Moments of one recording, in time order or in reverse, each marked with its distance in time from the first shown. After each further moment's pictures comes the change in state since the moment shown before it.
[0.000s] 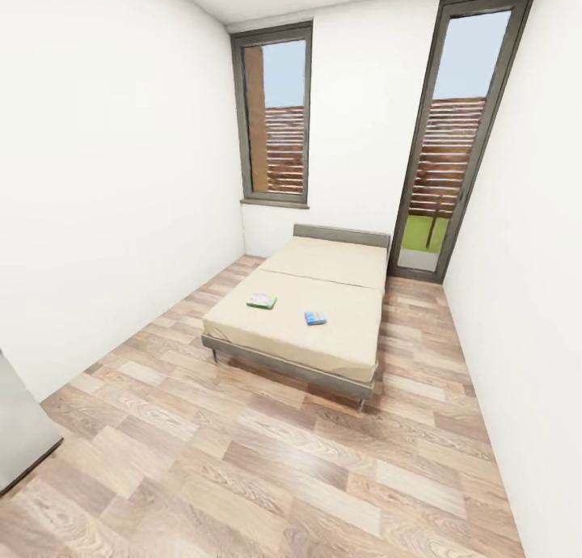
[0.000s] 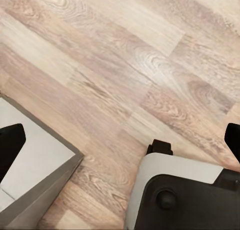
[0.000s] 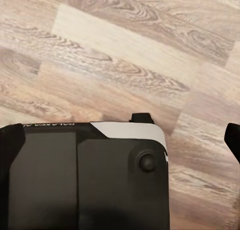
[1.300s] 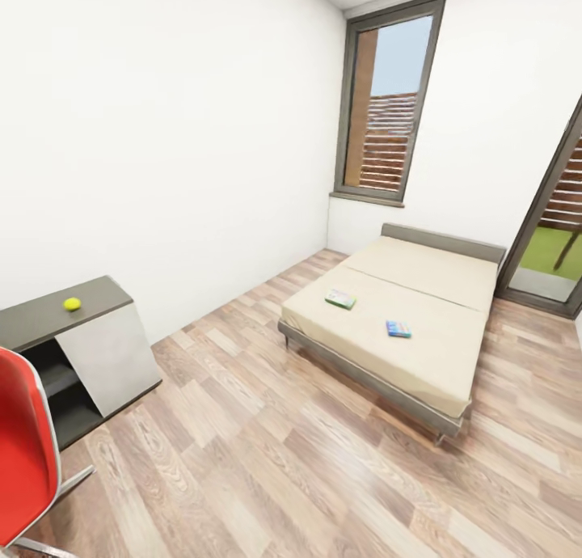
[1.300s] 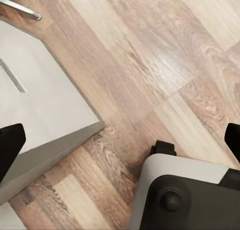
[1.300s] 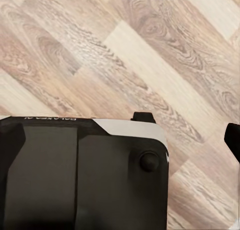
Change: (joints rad) left arm 0.005 0.001 -0.010 0.023 -0.010 -0.070 -0.006; right arm 0.001 0.001 0.058 0.000 -0.002 -0.012 0.002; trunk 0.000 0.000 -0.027
